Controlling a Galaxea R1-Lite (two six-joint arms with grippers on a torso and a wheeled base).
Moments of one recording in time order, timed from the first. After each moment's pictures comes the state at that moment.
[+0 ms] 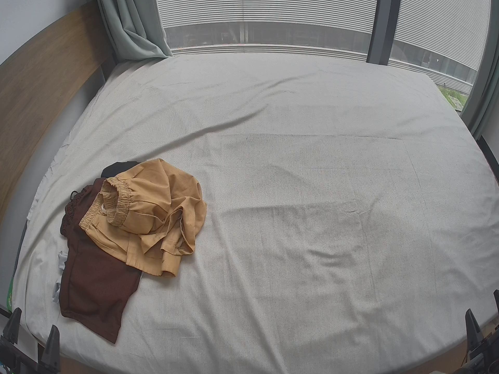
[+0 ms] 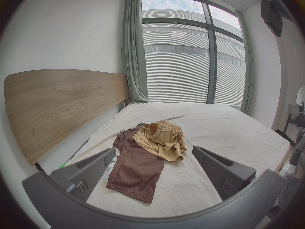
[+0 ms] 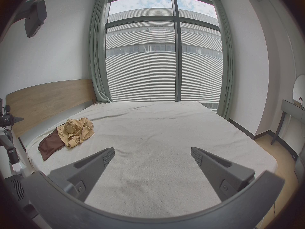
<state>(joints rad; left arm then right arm) 0.00 0.02 -0.02 0.00 0.04 -0.02 0.00 0.02 -0.02 0.00 0.01 0.00</state>
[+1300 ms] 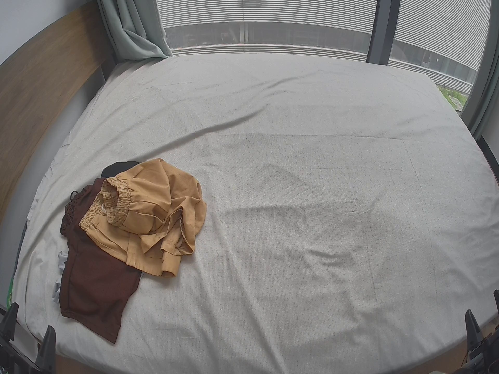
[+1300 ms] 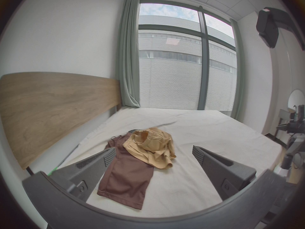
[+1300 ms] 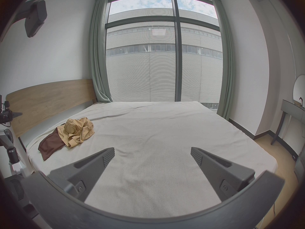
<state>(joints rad) 0.00 0.02 -0.07 -0.01 -0.04 -0.04 0.00 0.02 -0.02 0.00 0.01 0.00</state>
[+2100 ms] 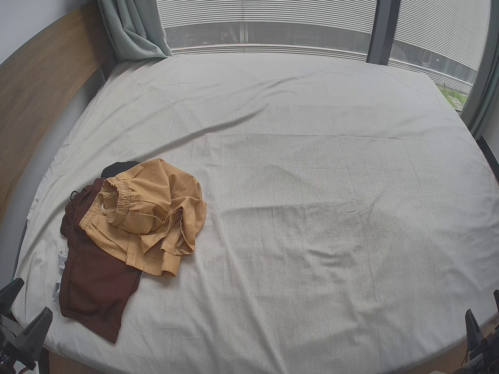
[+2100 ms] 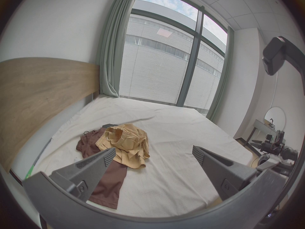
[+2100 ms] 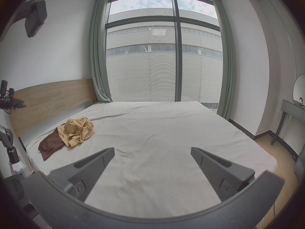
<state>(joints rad) -0.14 0.33 -0.28 -0.01 -0.16 -0.14 0.00 0.02 -0.02 0.00 0.01 0.00</state>
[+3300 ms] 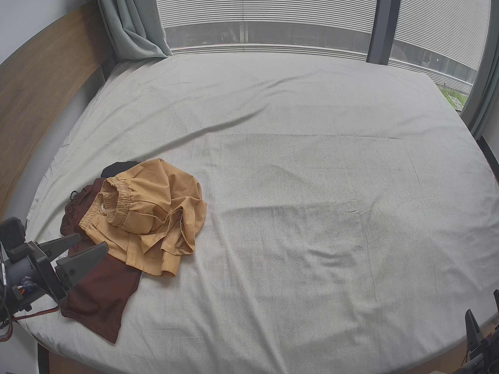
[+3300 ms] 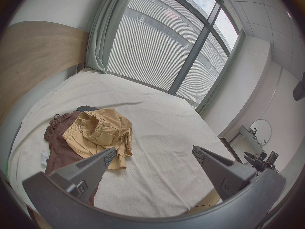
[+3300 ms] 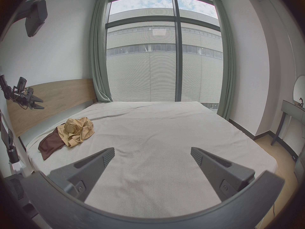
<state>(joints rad) -0.15 0.99 -0.33 -0.44 -0.33 -0.26 0.00 0.02 -0.02 0.00 0.01 0.00</state>
